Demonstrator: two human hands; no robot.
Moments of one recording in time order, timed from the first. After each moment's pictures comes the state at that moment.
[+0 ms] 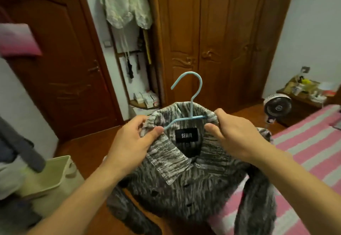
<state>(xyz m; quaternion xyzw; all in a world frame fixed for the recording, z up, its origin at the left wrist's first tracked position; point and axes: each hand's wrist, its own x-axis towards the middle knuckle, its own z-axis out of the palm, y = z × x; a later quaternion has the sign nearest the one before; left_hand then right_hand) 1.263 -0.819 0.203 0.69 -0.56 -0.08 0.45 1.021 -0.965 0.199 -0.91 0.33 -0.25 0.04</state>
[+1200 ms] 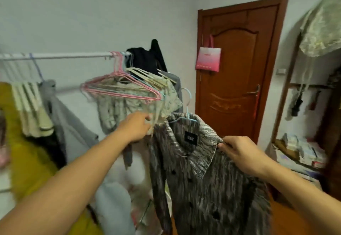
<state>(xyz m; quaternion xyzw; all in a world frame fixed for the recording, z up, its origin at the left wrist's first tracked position) 1.573 -0.572 0.247 0.96 -0.14 0.13 0.18 1.423 -0.898 0.220 -0.96 -0.08 -0.13 0.24</state>
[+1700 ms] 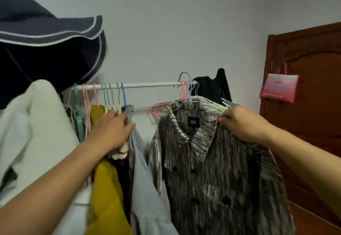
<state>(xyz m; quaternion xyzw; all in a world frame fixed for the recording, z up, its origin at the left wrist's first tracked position) 1.511 -0.371 0.341 0.95 0.12 0.28 0.02 1.576 -0.732 0.374 -0.95 -0.21 -0.21 0.12</state>
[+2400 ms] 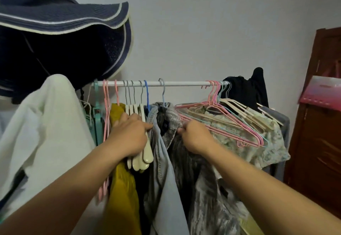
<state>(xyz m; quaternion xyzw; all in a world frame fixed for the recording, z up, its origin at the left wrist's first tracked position) 1.527 -0.365 0.344 0.97 0.14 0.19 0.03 1.633 -0.534 0.329 -0.92 -0.27 -0.11 0.26</state>
